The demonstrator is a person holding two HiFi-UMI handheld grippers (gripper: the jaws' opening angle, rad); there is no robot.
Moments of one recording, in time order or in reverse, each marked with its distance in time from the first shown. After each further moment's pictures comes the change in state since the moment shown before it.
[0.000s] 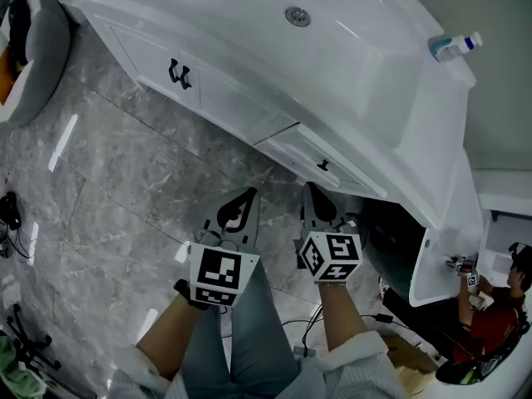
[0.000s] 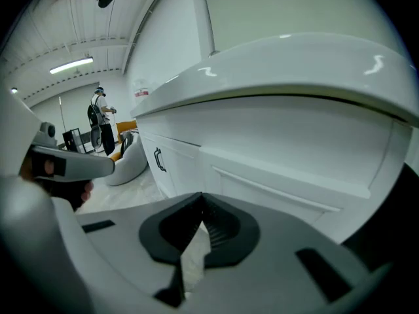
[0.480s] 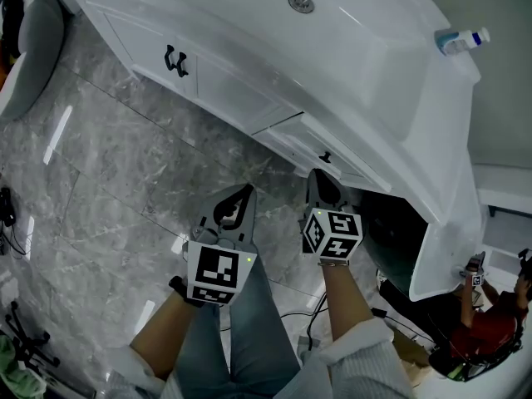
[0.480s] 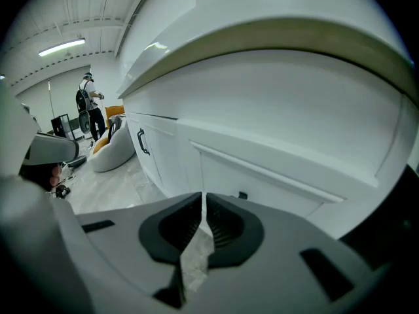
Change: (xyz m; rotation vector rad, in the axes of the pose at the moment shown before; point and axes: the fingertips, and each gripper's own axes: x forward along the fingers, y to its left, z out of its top) left arm 0.001 0.006 -0.022 0.026 0.034 -0.011; right arm 0.029 -0.035 -0.034 -0.034 0.113 -0.093
